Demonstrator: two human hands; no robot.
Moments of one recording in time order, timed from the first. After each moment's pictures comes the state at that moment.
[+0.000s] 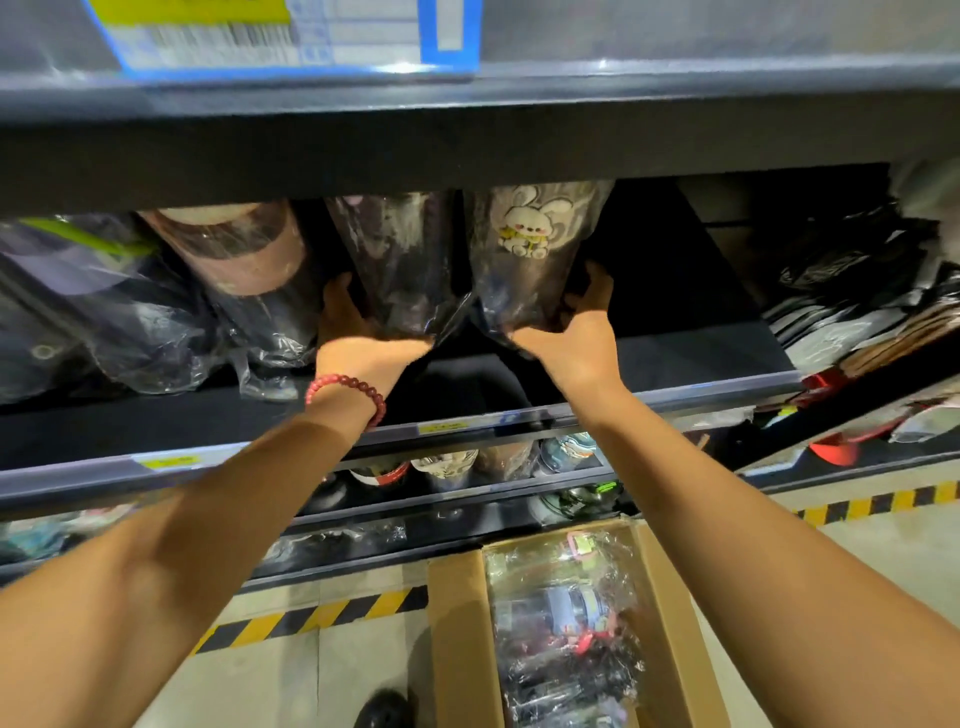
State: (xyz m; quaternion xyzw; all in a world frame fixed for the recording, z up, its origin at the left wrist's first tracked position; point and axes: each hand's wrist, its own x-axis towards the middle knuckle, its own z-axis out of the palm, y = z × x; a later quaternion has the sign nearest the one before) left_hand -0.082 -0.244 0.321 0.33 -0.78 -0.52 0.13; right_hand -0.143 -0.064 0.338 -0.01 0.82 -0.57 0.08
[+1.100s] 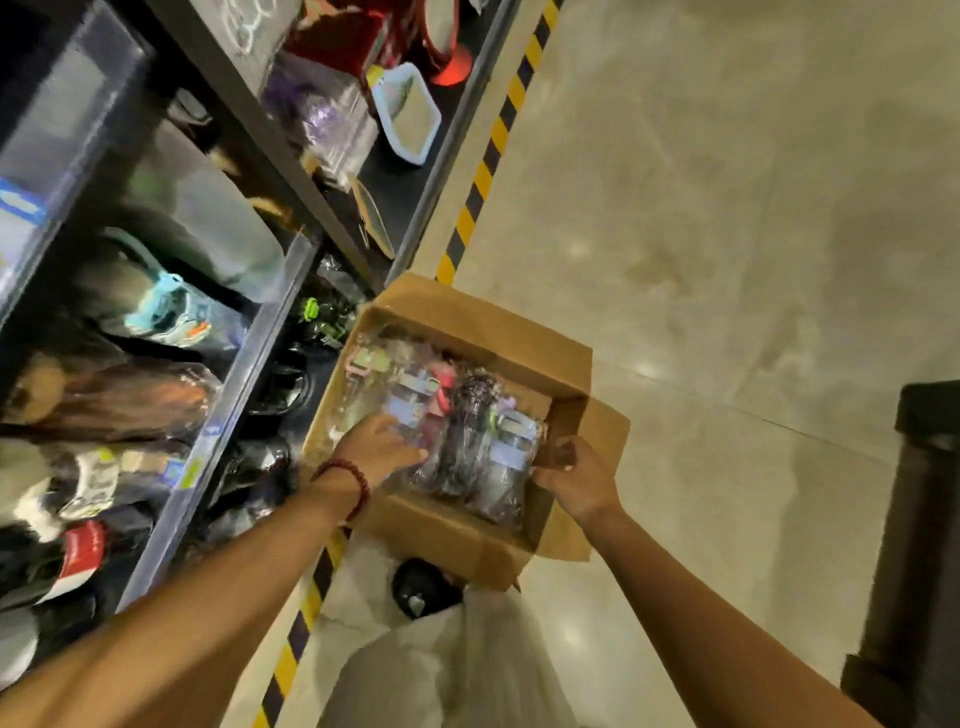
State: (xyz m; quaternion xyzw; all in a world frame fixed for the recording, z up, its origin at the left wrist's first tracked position) left_hand 0.054 0.045 0.142 0.02 -0.82 -0.28 -0.51; right_hand 0.230 0.204 0.128 0.54 0.63 -0.53 0.17
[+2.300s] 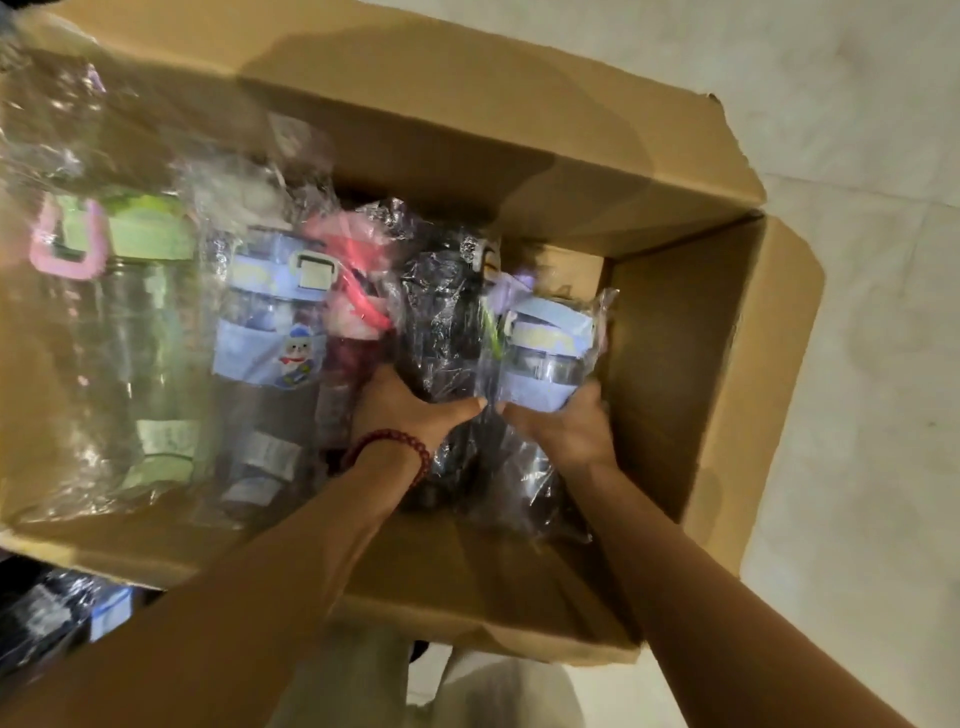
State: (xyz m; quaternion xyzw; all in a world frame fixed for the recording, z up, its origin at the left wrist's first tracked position) left_hand 0.105 0.085 -0.240 0.00 -0.88 -0.13 -0.46; right_hand 0.237 0.162 -0.272 0.67 0.46 -0.57 0.11
